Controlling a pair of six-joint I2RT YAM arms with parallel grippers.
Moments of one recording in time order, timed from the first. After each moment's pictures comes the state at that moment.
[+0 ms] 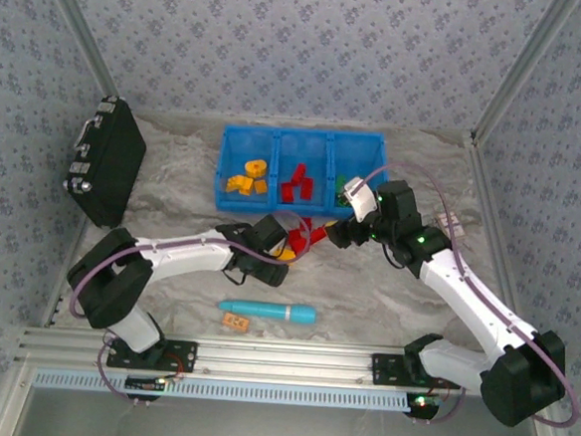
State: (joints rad) left arm -0.89 1.58 0.89 -0.52 -0.08 -0.39; right arm 0.48 1.12 0.88 -0.39 -0.20 -0.23
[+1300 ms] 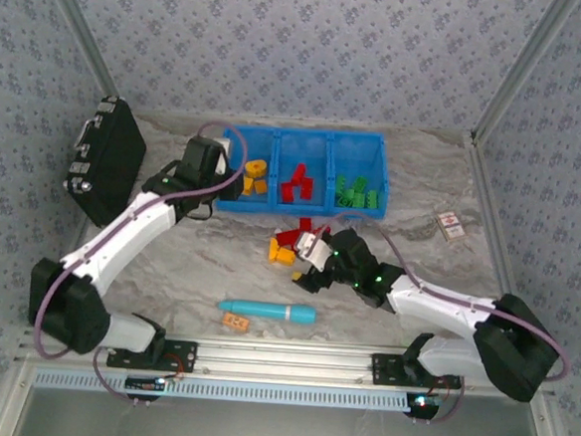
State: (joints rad) left arm -0.44 1.40 1.18 -0.53 -0.03 -0.37; right arm 0.84 1.26 0.54 0.10 -0.08 -0.38
